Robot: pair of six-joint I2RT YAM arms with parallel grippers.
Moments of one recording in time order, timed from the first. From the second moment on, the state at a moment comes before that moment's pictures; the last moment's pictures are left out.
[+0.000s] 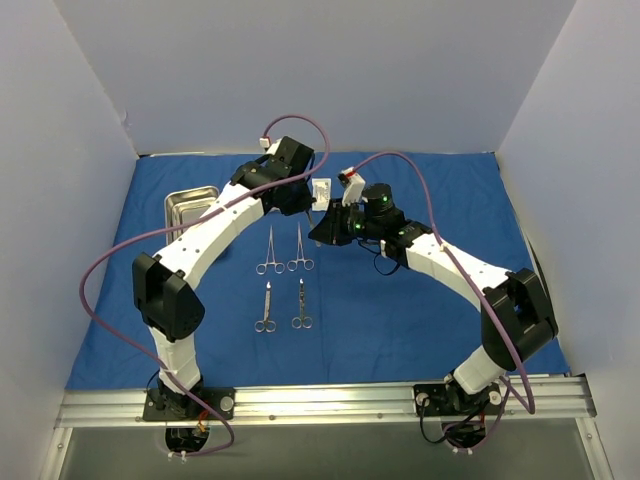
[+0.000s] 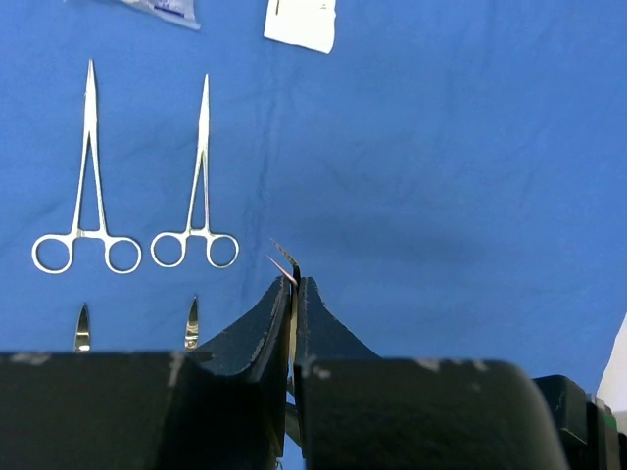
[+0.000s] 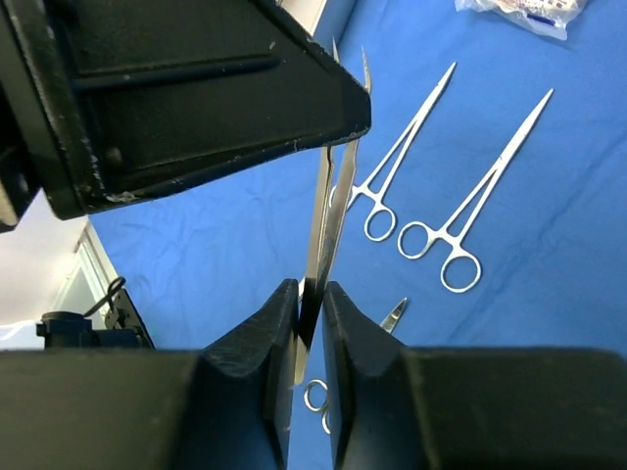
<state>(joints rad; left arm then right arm) -0.63 1.87 1.91 -0.91 -0.24 -0.85 0.57 1.57 1.06 0.07 -0.45 0.49</state>
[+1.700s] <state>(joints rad) -0.38 1.56 1.43 0.20 0.77 -0.86 0.40 1.60 1.04 0.96 -0.93 1.22</state>
